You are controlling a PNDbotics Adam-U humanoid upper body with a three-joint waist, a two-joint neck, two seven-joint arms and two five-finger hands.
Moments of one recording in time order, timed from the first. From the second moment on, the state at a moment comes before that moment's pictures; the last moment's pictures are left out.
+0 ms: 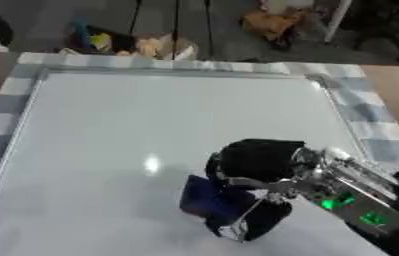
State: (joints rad) left arm -0.38 0.15 0.04 -1.98 0.11 -0.33 -0.27; right arm -0.63 -0.78 0.53 -1.98 0.69 0.05 0.72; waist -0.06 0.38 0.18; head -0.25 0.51
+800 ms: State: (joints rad) left arm -0.38 0.15 0.04 -1.98 0.11 -0.33 -0.28; right arm -0.63 -0.79 0.52 -1.98 0.67 -0.04 0.86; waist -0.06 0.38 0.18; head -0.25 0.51
